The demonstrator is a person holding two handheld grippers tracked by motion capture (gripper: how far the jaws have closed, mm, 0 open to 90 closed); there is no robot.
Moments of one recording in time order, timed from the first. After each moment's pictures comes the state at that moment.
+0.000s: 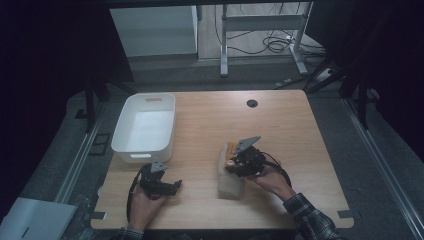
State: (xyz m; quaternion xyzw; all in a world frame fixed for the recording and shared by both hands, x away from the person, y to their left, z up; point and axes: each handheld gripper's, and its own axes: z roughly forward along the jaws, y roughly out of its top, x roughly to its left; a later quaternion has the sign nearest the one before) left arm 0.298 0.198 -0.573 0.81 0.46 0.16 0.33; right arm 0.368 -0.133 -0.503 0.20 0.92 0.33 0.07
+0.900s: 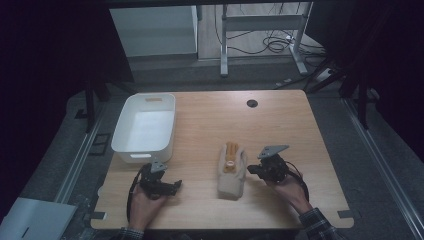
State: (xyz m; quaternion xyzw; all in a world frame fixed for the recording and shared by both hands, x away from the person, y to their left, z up) left arm 0.298 0.198 -0.573 0.80 0.46 0.16 0.33; right arm 0.350 -0.200 -0.515 0.27 0.89 0.36 0.08
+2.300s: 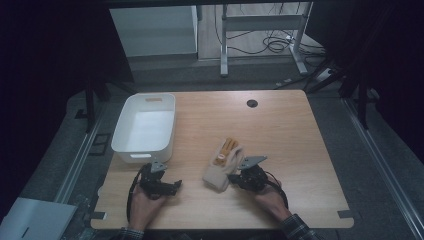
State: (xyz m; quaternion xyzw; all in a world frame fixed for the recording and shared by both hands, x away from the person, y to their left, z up) left arm 0.298 0.198 -0.573 0.80 0.47 0.16 0.34; right arm 0.337 -0.146 -0.551 0.25 0.89 0.38 0.07
